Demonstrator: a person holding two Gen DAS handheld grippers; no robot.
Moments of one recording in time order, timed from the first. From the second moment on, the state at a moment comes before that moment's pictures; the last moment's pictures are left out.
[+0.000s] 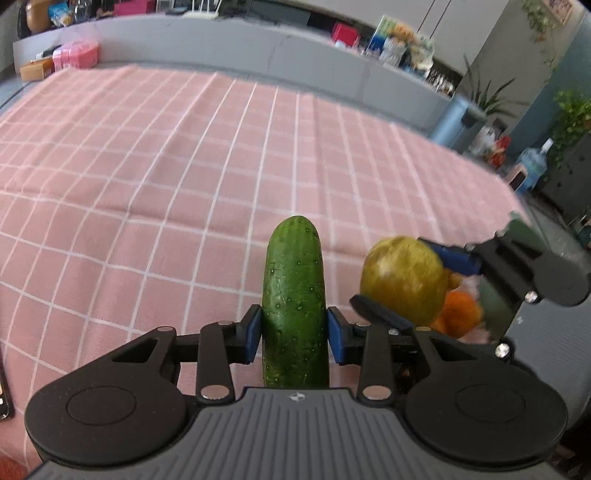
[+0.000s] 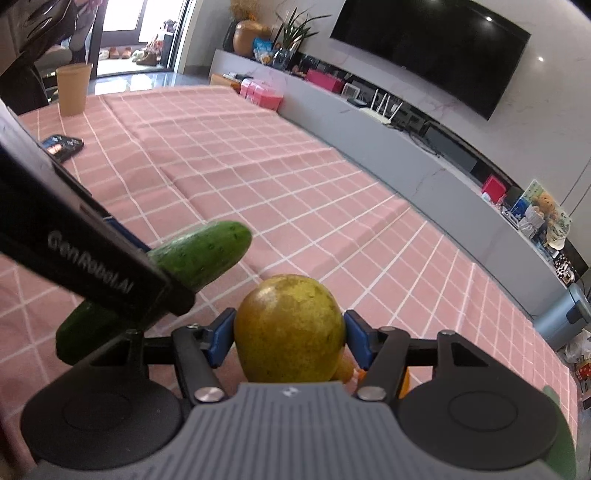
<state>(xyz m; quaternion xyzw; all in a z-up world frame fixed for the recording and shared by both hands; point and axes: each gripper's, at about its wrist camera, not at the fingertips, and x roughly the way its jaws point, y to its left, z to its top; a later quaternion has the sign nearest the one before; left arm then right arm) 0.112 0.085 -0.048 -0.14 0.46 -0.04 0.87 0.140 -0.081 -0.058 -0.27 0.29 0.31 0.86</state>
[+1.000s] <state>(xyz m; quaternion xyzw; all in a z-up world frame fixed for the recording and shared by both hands) 0.157 -0.042 0.022 -0.22 0.39 -0.19 0.88 0.125 -0.254 0.033 -0.24 0.29 0.22 0.90</state>
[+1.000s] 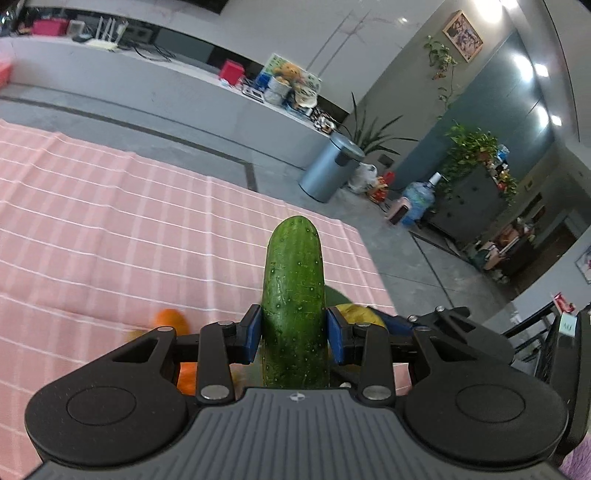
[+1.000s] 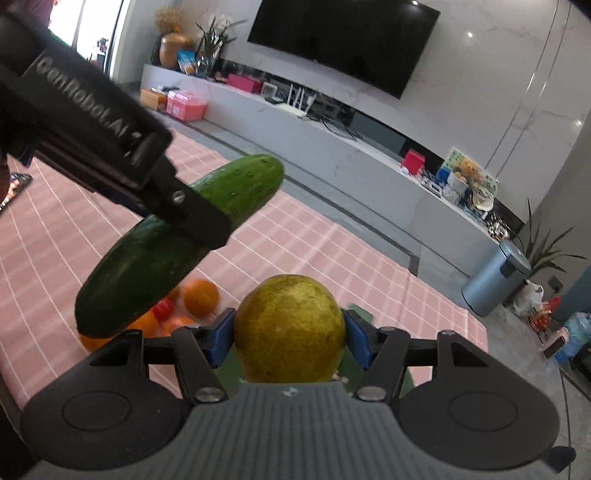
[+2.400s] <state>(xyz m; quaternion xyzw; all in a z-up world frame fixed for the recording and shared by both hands) 0.200 -0.124 -0.031 -0.11 0.52 -0.17 0.83 0.181 -0.276 -0.059 -0.30 0.43 0.24 0.82</state>
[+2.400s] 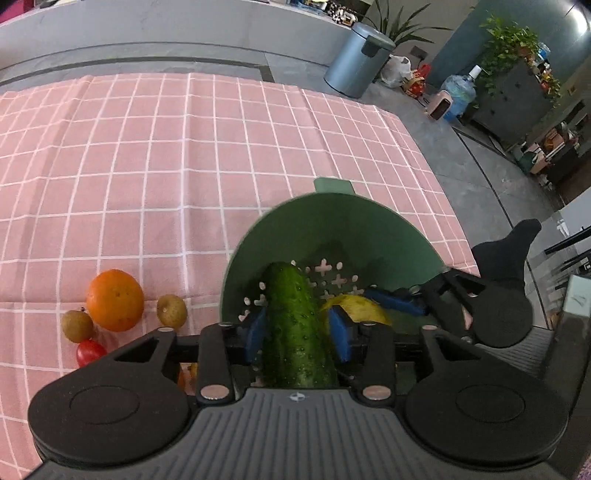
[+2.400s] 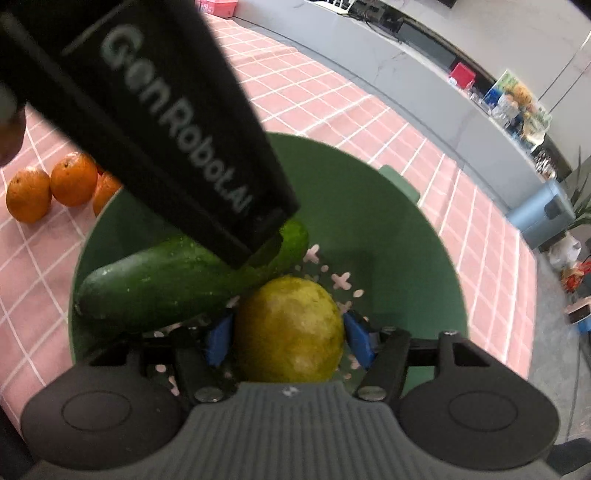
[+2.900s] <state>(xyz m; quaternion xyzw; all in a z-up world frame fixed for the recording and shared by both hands) 0.170 -0.093 0.010 -0.12 0.48 -0.18 0.85 0.138 -0.251 -0.011 -0.39 0.38 0.18 0.82</state>
